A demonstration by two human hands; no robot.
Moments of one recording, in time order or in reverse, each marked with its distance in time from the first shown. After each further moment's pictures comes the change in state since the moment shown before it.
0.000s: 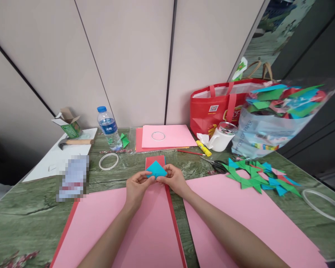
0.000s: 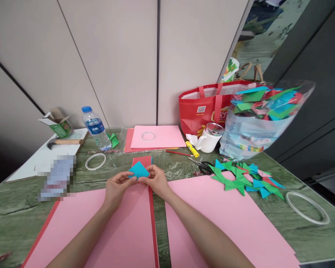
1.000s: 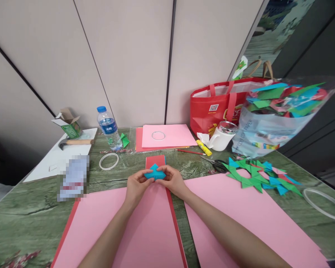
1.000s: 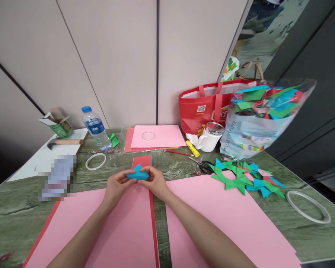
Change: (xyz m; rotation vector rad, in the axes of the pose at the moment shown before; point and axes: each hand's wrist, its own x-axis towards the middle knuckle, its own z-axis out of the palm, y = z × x) left_hand 0.007 0.003 -0.007 0.104 -0.106 -0.018; right_hand -0.002 0.006 0.000 -0.163 -0.045 -0.135
